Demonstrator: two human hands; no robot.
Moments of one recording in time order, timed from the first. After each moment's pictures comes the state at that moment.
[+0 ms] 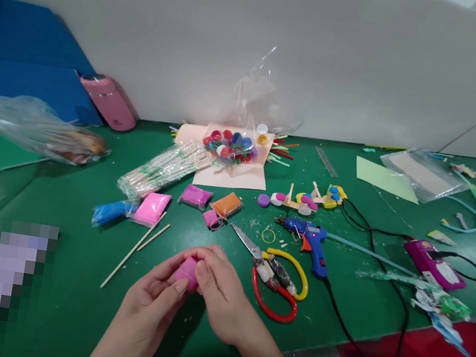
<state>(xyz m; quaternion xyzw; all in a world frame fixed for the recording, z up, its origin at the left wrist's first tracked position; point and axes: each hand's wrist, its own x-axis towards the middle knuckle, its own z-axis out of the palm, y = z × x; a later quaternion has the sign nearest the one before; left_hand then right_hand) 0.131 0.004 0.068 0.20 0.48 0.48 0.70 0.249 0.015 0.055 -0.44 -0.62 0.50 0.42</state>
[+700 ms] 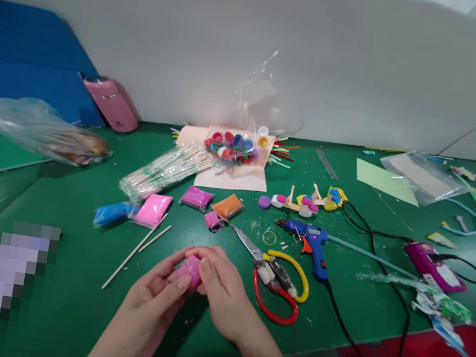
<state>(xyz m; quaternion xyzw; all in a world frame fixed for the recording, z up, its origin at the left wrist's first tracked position) 0.127 0.007 0.068 0.17 0.45 0.49 0.73 0.245 0.018 0.051 -0.44 -0.58 0.53 0.44</state>
